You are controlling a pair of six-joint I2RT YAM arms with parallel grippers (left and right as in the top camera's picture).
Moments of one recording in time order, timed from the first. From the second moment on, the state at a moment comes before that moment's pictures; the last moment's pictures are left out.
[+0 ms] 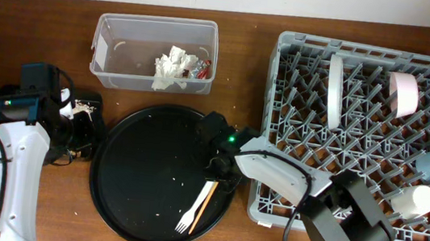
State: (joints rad) left arm 0.22 1.40 1.21 -1.20 0.06 -0.25; right arm 0.74 1.89 1.18 -0.74 -0.05 0.74
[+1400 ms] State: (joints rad) left arm 0.22 1.40 1.21 -1.21 0.06 -0.25; right arm 0.35 1.62 1.23 -1.00 0.30 0.50
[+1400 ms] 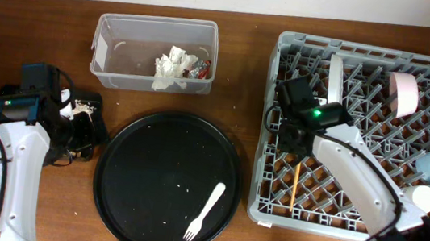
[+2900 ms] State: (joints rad) left arm 0.22 1.40 1.21 -1.21 0.06 -0.25; right arm 0.95 1.80 1.04 -0.75 -0.14 1.08
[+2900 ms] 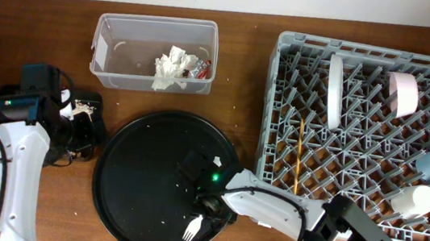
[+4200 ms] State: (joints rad) left arm 0.22 1.40 1.21 -1.22 0.06 -0.25; right arm 0.41 1.57 1.35 -1.22 0.29 0.71
